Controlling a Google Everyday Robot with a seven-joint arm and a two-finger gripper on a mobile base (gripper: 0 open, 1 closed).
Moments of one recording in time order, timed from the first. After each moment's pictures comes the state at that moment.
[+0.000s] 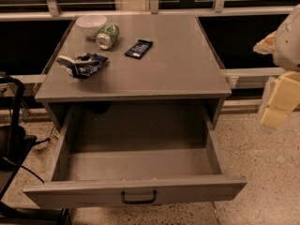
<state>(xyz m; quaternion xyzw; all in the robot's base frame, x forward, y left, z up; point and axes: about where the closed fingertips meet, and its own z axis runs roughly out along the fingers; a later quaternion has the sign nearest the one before) 0.438 -0.217 0.976 -0.60 0.78 -0.03 0.16</state>
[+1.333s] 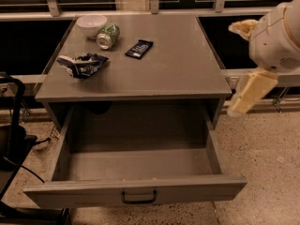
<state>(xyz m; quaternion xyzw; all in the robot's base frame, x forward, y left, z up) 0.487 -0.177 0.984 -0.65 0.69 -0.07 0.30</state>
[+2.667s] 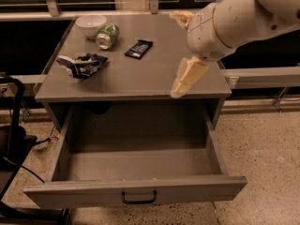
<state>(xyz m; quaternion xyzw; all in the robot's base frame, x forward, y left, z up) 0.559 -0.060 0.978 -0.70 0.58 -0.03 0.41</state>
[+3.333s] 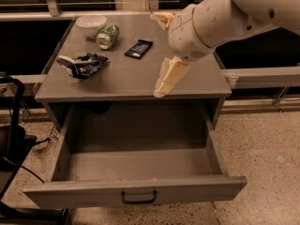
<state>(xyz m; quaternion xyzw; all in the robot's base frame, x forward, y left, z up) 0.563 -0.021 0.975 -0.72 0.56 0.00 0.42</state>
